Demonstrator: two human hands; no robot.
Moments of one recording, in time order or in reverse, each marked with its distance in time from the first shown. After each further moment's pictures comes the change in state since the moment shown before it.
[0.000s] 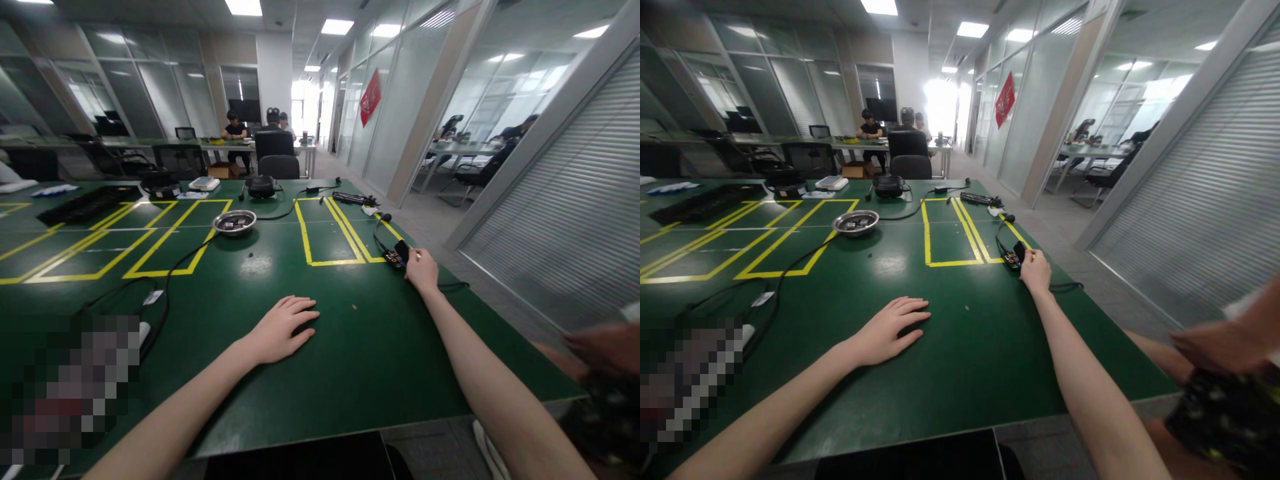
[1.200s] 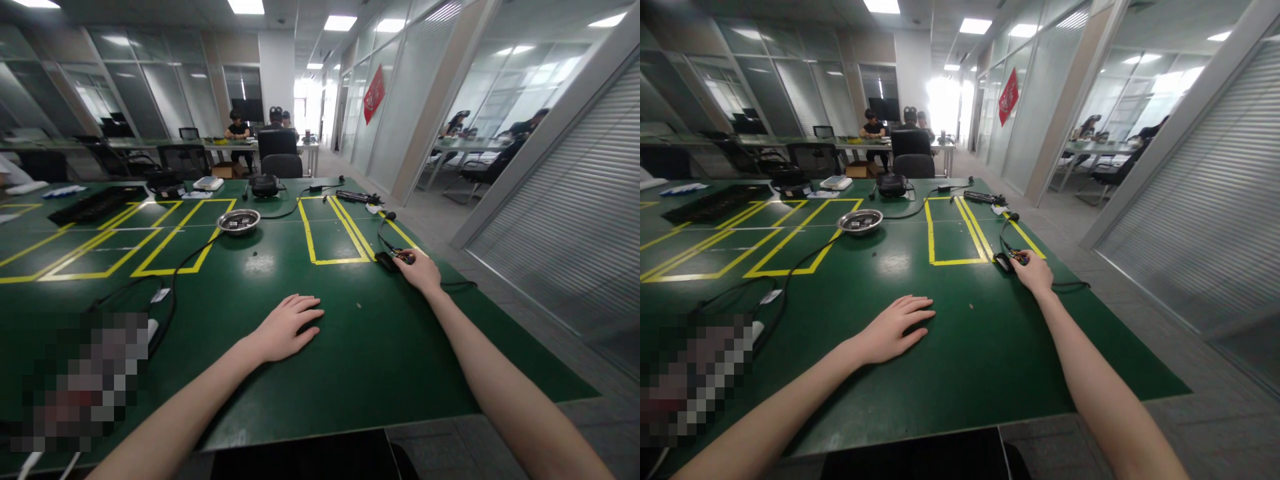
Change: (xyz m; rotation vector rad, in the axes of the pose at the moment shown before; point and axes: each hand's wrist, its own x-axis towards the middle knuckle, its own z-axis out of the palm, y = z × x) left_hand 0.000 0.002 -0.002 0.016 -0.026 -0.013; right_hand -0.007 0.007 0.014 -0.148 0.020 -0.199
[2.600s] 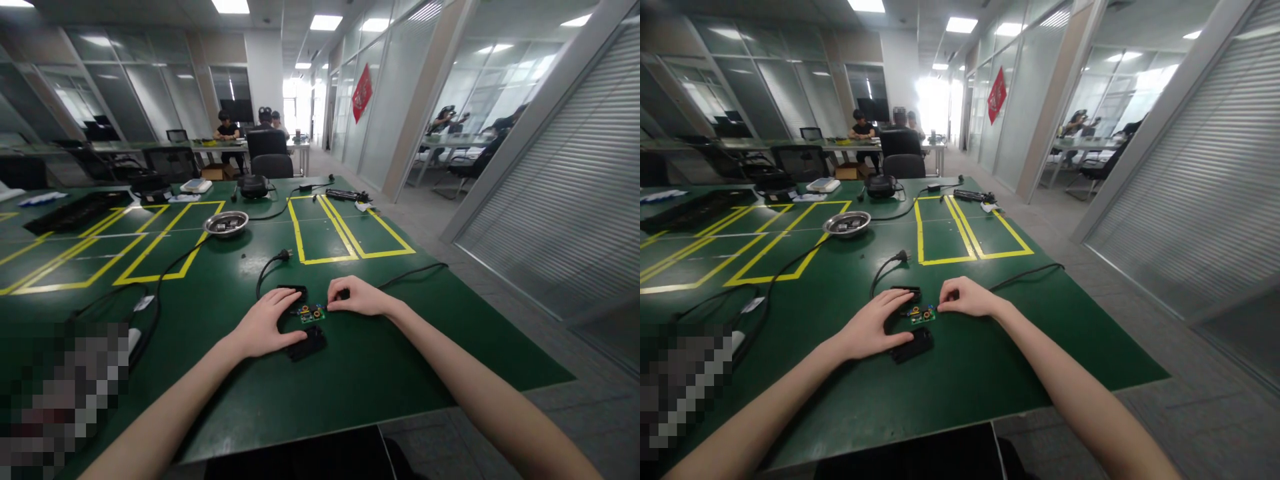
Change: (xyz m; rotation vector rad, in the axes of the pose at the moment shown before) left_hand -0.005 -0.014 -0.010 -0.031 0.097 -0.106; right_hand -0.088 -0.095 -0.025 0.614 -0.952 -0.834
